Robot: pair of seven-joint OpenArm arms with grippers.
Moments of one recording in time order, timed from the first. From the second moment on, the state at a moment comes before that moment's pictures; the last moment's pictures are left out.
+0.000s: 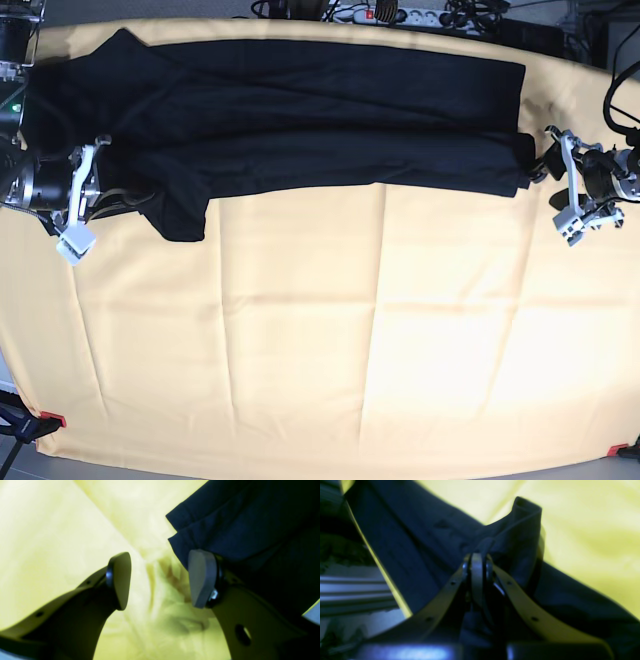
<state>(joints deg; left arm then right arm) 7.8 -60.4 5.1 98.4 -50.9 -35.6 51.7 -3.8 35.4 15.0 98.8 79.4 40.9 -83.3</state>
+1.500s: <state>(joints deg) 7.7 -60.4 5.1 98.4 -50.7 -35.6 51.7 -33.7 42.6 22.5 111.0 75.2 40.9 -83.2</state>
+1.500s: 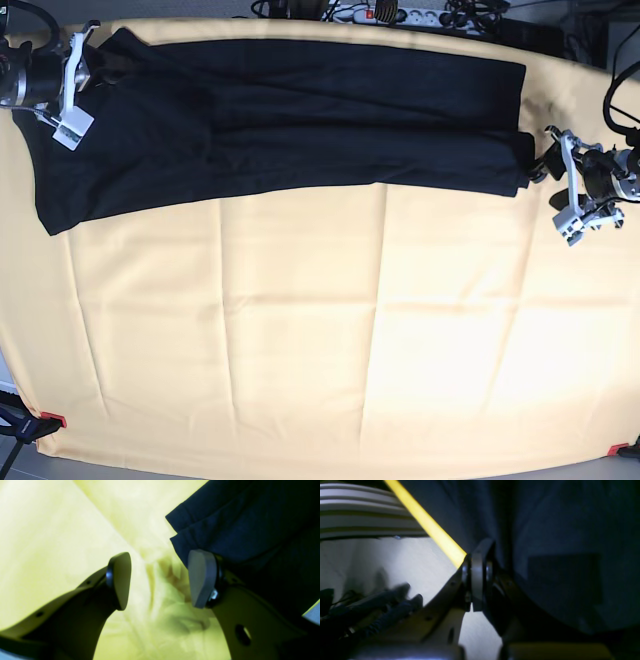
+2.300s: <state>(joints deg) 7.7 -60.6 5.1 98.4 -50.4 -35.6 52.1 -33.8 41.0 24.0 118.5 79.7 40.9 -83.1</state>
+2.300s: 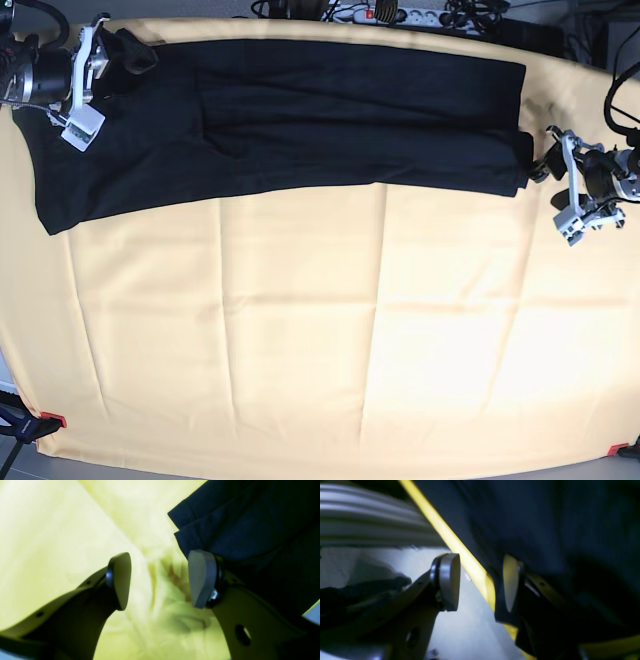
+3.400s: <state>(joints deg) -0.7 -58.0 1.8 98.4 -54.3 -28.4 52.9 -25.5 27.1 31.9 94.1 52.7 40.7 -60.7</state>
